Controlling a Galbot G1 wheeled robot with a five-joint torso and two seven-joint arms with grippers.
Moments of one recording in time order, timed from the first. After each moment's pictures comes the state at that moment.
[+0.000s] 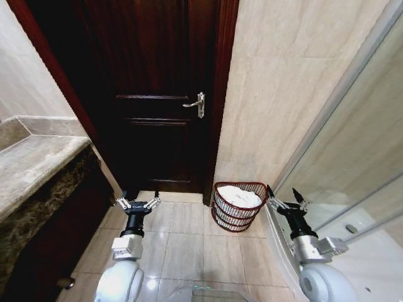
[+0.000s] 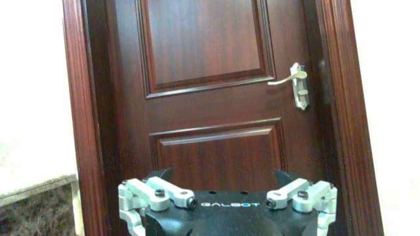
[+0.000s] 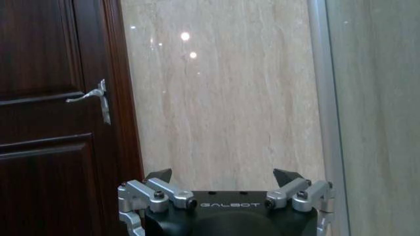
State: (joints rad) left arm 1.74 -1.49 -0.54 -2.33 0.08 -0.03 -0.15; right arm -1.70 1.42 0.76 2.33 0.39 -0.09 -0.04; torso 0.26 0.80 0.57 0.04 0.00
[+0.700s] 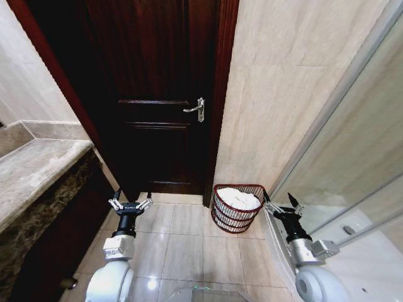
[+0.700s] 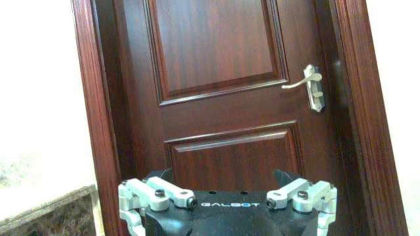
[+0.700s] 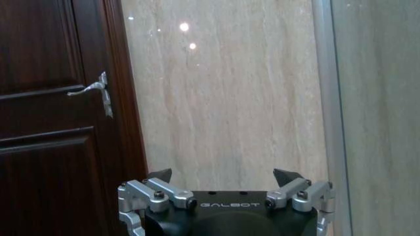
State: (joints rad) left arm 1.76 -1.47 -0.63 -2.33 0.04 -0.05 -0.12; right arm -1.71 1.47 0.73 2.27 0.35 -0.05 -0.06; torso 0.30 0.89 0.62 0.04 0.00
